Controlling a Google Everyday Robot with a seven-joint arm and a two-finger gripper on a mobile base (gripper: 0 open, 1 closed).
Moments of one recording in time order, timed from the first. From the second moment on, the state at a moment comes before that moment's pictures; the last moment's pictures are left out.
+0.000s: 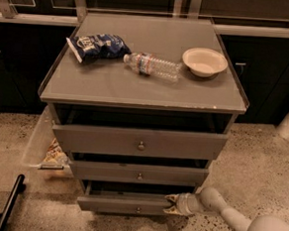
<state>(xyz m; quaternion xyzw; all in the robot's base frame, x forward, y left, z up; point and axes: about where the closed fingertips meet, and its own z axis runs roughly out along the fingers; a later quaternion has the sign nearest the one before) 0.559 -0.180 0.160 -0.67 0.64 0.15 0.33</state>
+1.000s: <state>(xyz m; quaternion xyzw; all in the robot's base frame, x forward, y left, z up) 0.538 -0.180 0.157 -0.66 0.65 0.19 0.33</state>
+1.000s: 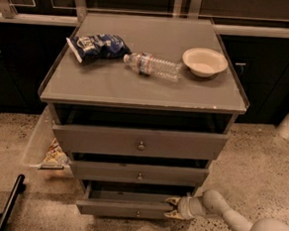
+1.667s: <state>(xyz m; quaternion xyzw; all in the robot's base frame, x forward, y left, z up) 0.527 -0.183 0.158 -0.66 0.65 0.19 0.32</state>
